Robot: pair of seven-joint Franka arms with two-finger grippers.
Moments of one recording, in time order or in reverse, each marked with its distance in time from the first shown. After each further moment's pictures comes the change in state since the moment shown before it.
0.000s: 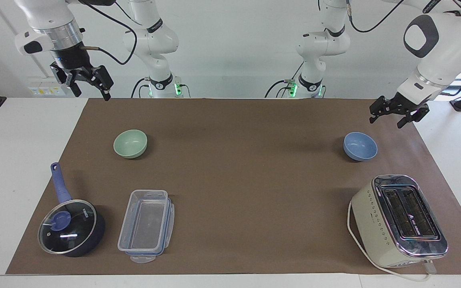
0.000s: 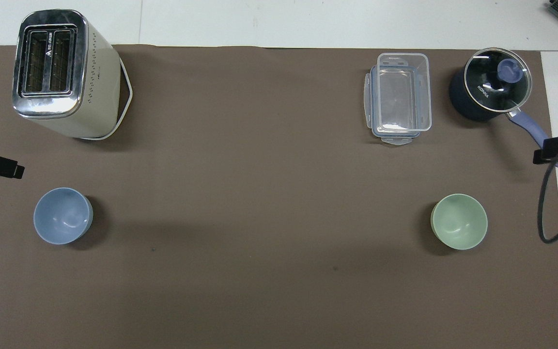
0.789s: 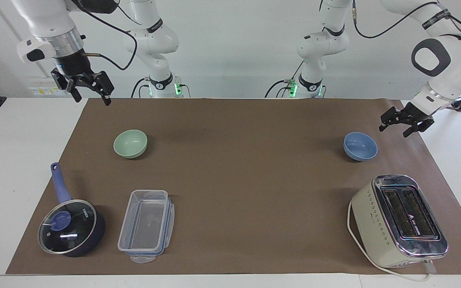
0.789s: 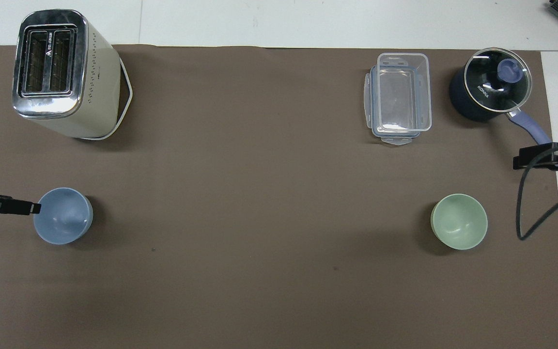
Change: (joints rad) left arm 0.186 -0.002 0.004 -0.356 -0.115 0.288 0.253; right arm -0.011 0.007 -0.008 -0.148 0.000 0.125 -0.113
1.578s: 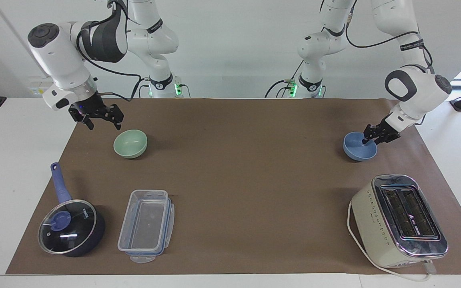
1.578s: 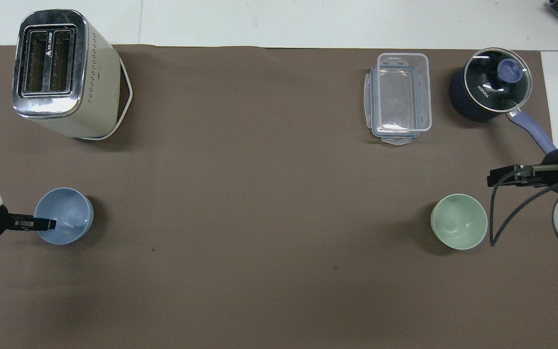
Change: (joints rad) left arm 0.033 0.034 -0.001 -0.160 -0.033 0.179 0.028; right arm -0.029 0.008 -0.001 -0.222 0.000 0.166 -0.120
